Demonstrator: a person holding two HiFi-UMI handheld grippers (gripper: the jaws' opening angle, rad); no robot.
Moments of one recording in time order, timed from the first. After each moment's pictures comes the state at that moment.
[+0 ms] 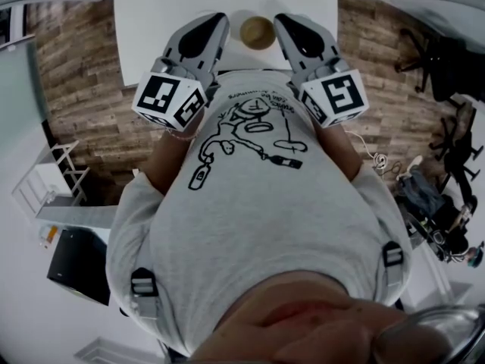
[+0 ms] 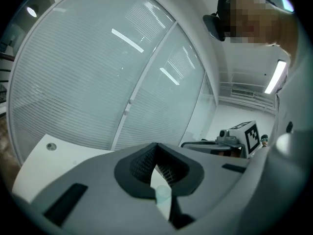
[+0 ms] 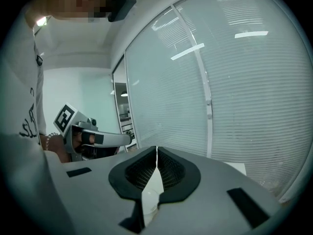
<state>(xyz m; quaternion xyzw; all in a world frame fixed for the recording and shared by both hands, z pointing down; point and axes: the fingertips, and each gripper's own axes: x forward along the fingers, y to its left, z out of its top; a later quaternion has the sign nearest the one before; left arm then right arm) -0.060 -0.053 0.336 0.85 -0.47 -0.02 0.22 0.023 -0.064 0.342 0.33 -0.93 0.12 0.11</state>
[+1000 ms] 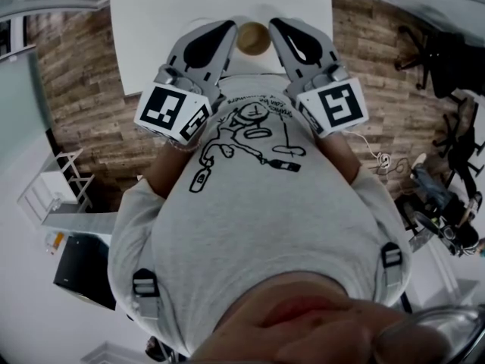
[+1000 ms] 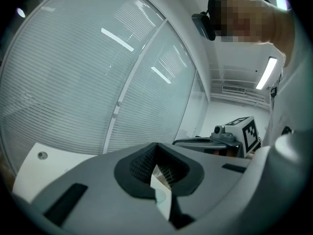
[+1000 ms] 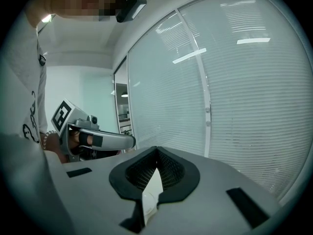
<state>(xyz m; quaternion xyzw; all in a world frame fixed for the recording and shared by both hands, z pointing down) -0.023 -0.058 0.308 0.88 -0.43 0.00 0.20 0.032 -0.070 0.316 0.33 -0.93 0.09 0.10</state>
